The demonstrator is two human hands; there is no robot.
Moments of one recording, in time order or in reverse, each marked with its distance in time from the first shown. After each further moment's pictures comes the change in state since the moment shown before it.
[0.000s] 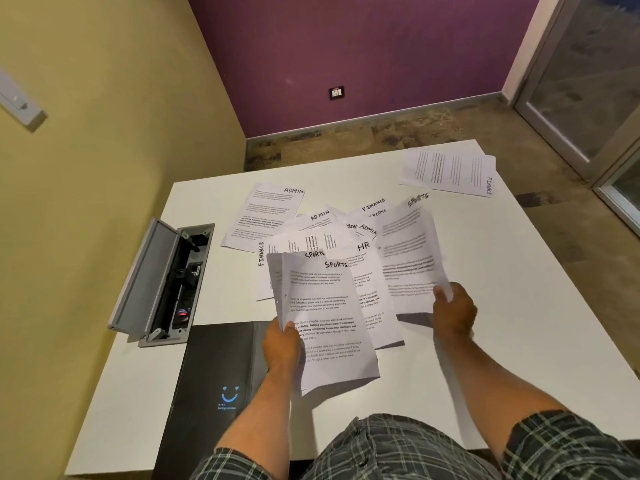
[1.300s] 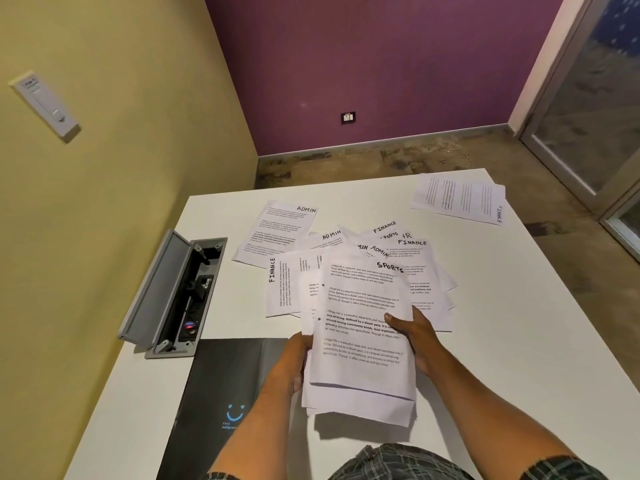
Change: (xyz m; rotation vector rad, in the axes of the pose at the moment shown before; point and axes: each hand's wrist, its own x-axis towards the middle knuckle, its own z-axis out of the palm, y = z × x) left_hand 0.004 0.023 -0.019 -0.373 -0.608 -0.226; right_hand -0.037 -0.032 0.036 0.733 -0.855 0.235
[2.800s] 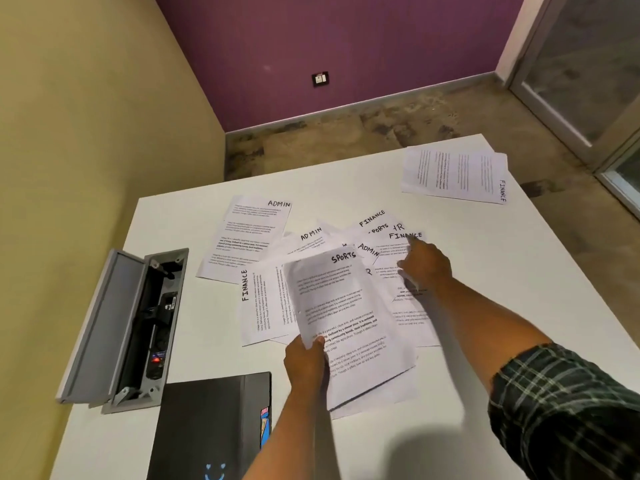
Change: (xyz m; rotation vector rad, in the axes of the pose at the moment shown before) left_hand 0.113 0.008 0.047 0.326 0.546 0.159; right_hand 0.173 -0.111 -0.029 -1.414 0.398 -0.005
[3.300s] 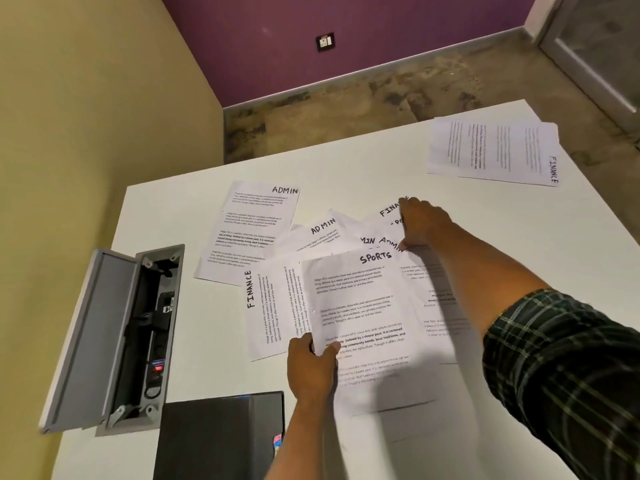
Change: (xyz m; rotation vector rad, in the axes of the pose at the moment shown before) left_hand 0.057 -0.013 0.003 0.241 0.009 0.102; right_hand 0.115 -0.054 0.022 -0.456 -0.100 -0.250
